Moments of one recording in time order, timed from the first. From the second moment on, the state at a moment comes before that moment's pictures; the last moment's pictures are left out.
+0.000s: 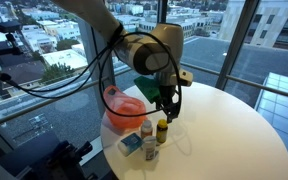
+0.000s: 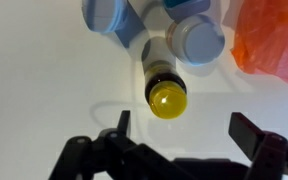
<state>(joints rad) -0.15 0.21 -0.18 -2.21 0.00 2.41 0.14</state>
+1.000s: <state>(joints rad) -0.15 0.36 -0.20 -2.10 0.00 2.41 0.14</state>
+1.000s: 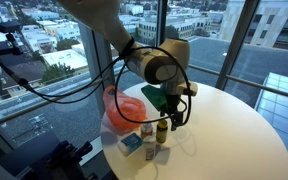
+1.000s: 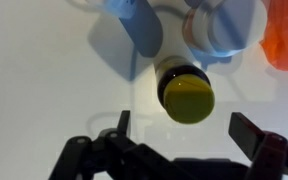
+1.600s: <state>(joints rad) -0.12 0.36 -0.20 -2.10 0.00 2.37 0.15</state>
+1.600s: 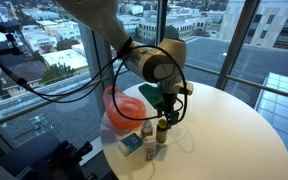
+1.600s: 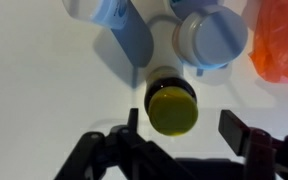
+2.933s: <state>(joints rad) -0.01 0.07 -0.11 -2.11 -0.17 2.18 0.24</state>
